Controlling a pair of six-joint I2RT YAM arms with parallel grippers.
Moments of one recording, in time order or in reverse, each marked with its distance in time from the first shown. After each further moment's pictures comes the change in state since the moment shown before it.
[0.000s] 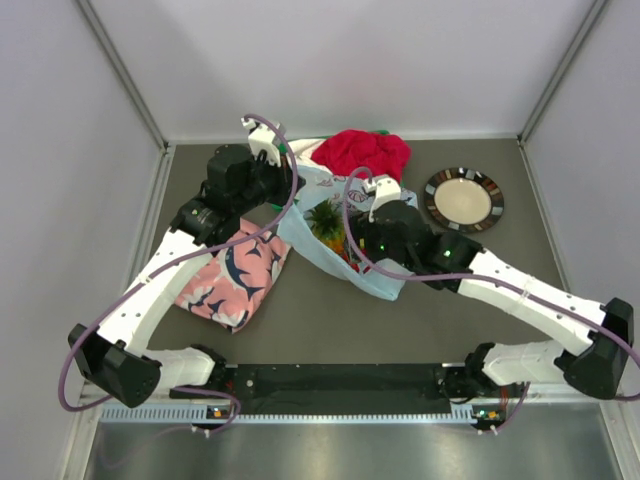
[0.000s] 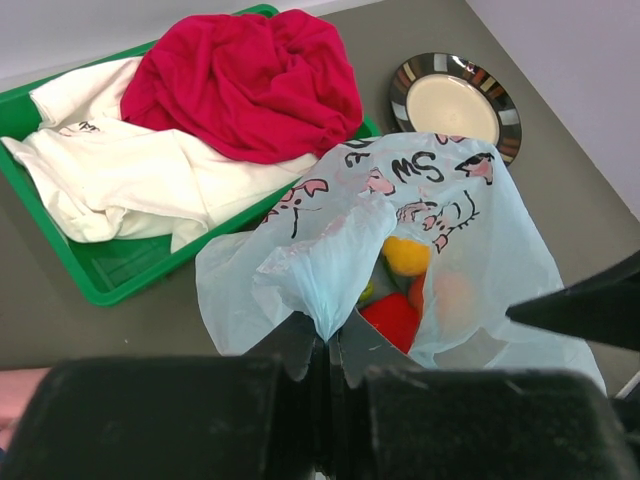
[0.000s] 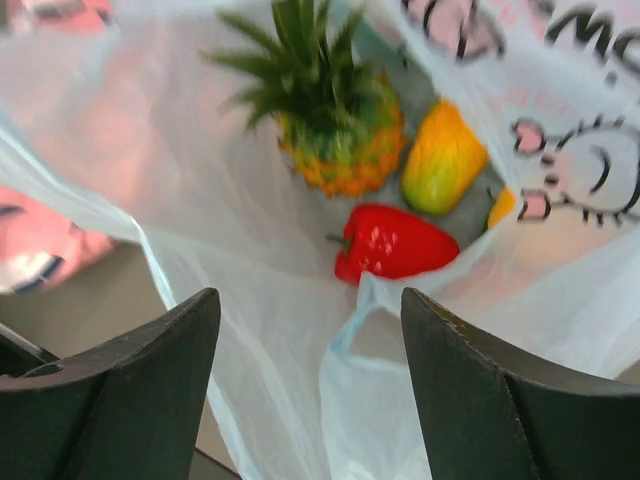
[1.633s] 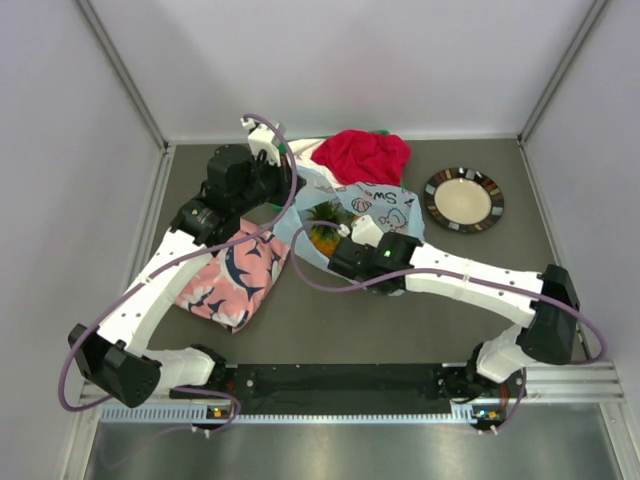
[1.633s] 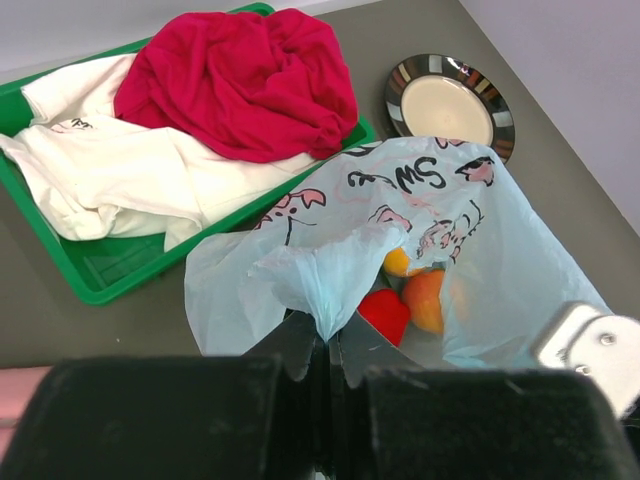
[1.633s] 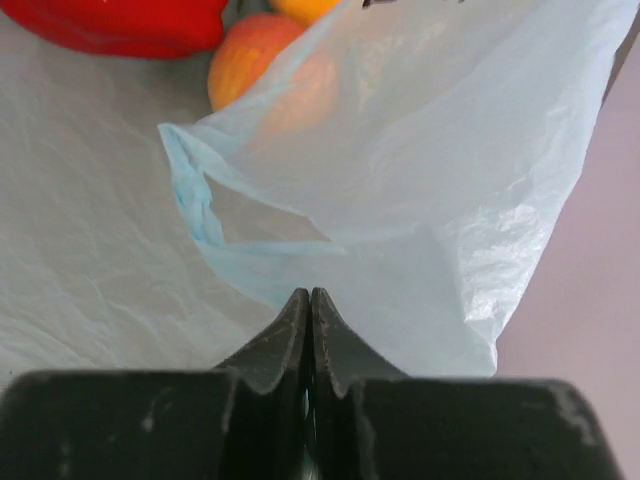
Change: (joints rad) left arm 0.000 0.000 0.000 0.001 0.007 -0.017; right arm 0.208 0.316 0.216 -0.824 0.417 0.079
